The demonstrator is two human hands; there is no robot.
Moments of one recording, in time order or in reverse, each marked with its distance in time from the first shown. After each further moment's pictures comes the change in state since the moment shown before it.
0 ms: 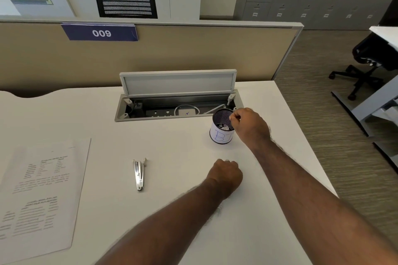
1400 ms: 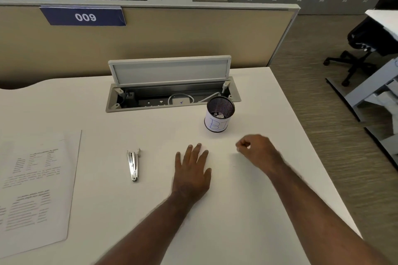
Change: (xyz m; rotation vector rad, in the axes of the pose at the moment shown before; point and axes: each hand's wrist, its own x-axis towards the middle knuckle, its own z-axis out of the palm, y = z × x) left_hand -0.059 -0.025 0.070 -0.342 0.370 -0.427; right_hand -0.076 0.066 0.014 0.139 -0.302 0.160
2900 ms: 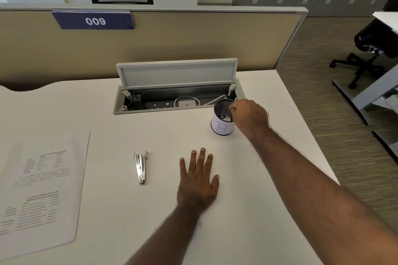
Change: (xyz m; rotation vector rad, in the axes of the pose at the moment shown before) left_hand -0.011 -0.001 0.011 0.086 -0.129 -0.067; right_hand 0.071 -0.086 -0.017 -0.348 0.235 -0.136
